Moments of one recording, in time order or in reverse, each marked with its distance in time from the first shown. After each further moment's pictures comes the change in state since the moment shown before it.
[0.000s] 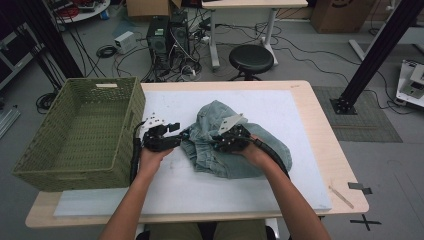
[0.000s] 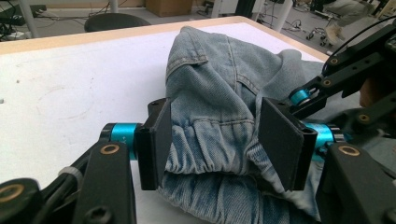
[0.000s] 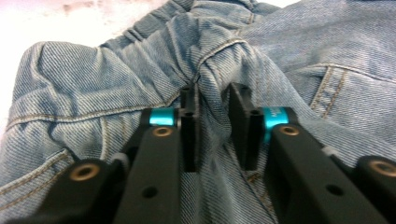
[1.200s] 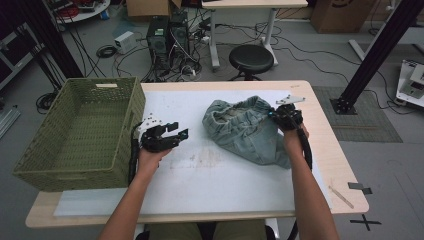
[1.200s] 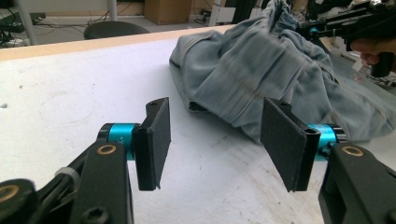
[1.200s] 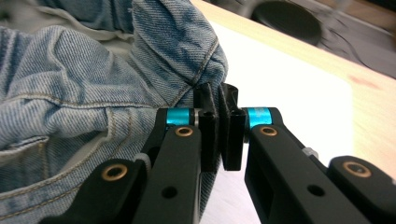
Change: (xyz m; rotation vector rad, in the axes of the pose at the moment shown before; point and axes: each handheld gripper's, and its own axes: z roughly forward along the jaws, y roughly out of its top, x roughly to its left) left arm 0.002 -0.002 -0.004 -0.034 -0.013 -0.004; right arm -0.090 -0.087 -0.088 -0.034 -0.598 0.494
